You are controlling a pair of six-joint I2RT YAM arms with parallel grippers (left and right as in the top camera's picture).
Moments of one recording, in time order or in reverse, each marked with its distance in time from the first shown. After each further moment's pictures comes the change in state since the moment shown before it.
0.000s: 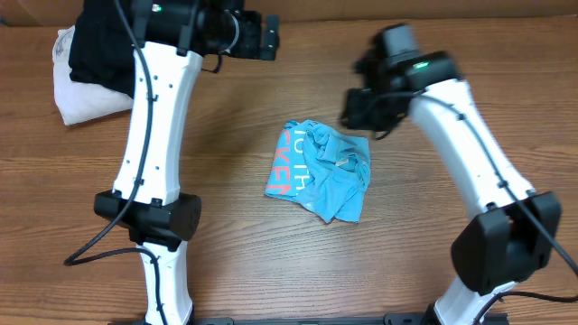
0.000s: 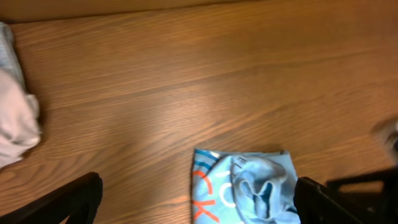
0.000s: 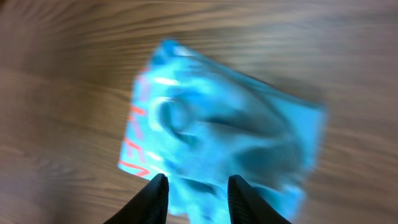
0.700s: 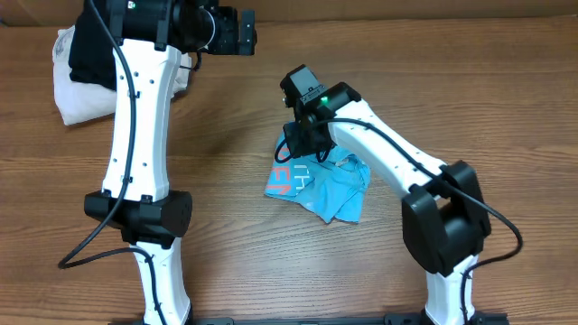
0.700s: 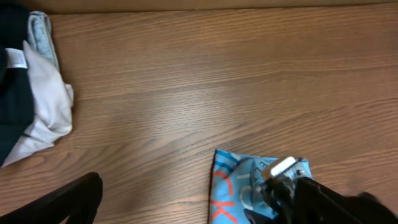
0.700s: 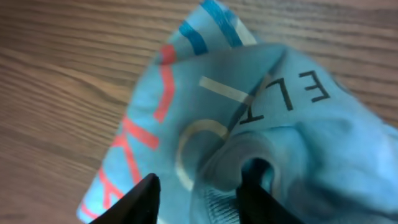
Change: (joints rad) left arm 0.067 0.000 0.000 -0.016 -0.010 0.000; right arm 0.245 0.210 -0.028 0.151 0.209 0.034
